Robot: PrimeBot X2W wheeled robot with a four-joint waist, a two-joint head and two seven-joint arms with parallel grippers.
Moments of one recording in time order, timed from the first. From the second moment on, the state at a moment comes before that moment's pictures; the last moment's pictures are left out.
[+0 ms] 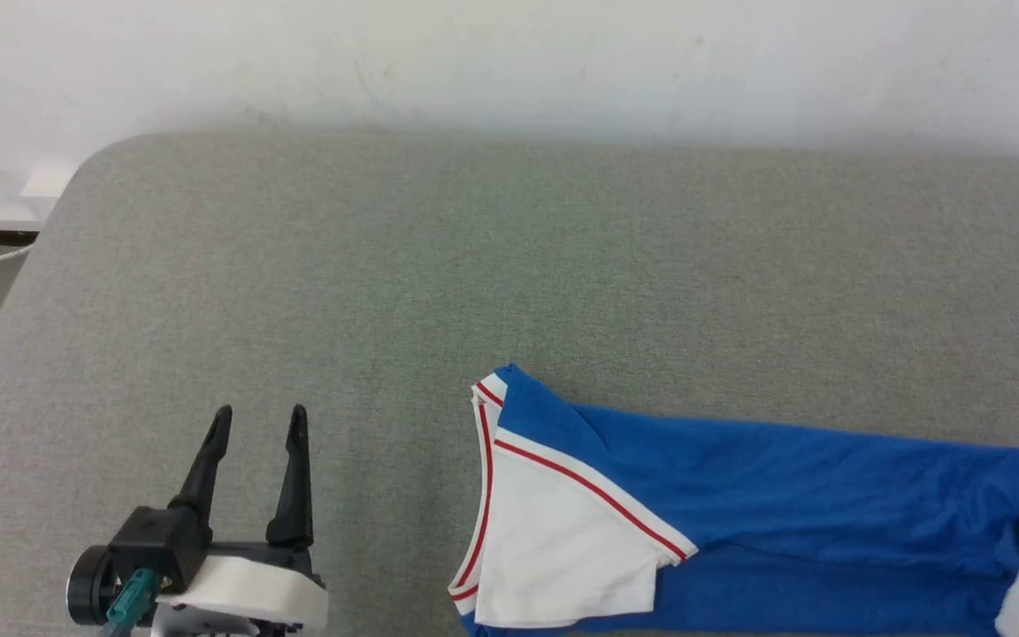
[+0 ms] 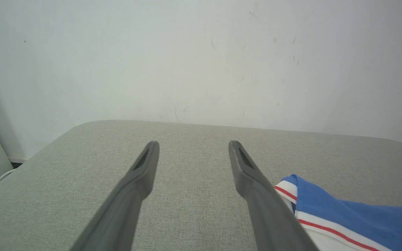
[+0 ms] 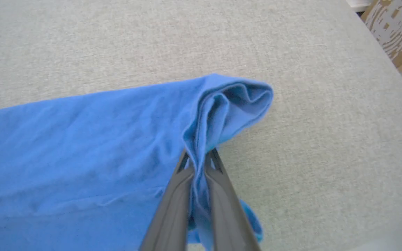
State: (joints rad) left arm 0.02 0.06 0.05 0.06 -0.12 -0.12 -0.26; right arm 0.02 -0.15 -0.40 0.16 0.21 0.13 0.46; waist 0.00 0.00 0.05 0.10
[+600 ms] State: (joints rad) left arm 0.04 0.06 0.01 0.08 -0.13 -0.12 -0.26; right arm 0.07 -0.07 0.01 -0.15 0.30 0.13 0.61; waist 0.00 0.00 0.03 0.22
